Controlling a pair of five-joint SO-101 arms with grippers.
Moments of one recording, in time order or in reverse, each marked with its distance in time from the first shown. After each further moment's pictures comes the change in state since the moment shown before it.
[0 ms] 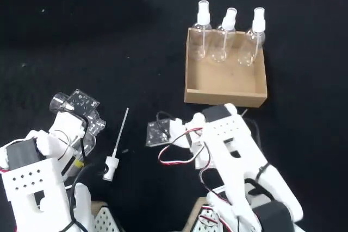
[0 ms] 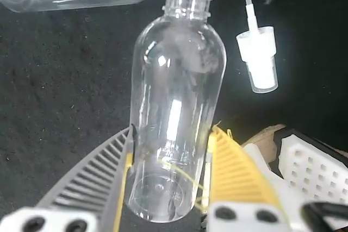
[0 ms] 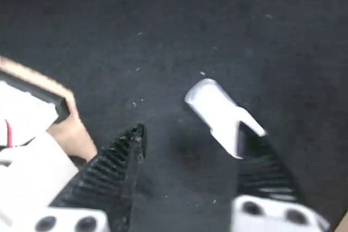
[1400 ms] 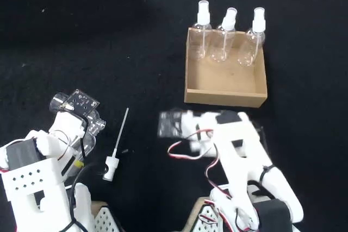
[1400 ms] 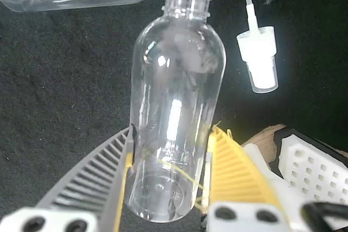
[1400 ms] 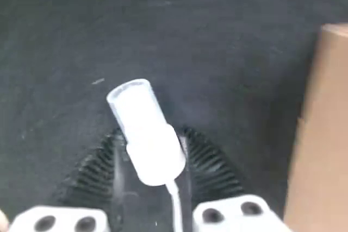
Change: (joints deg) left arm -0.1 0.0 0.0 0.0 0.0; right arm 9.2 0.4 5.6 -24.2 -2.5
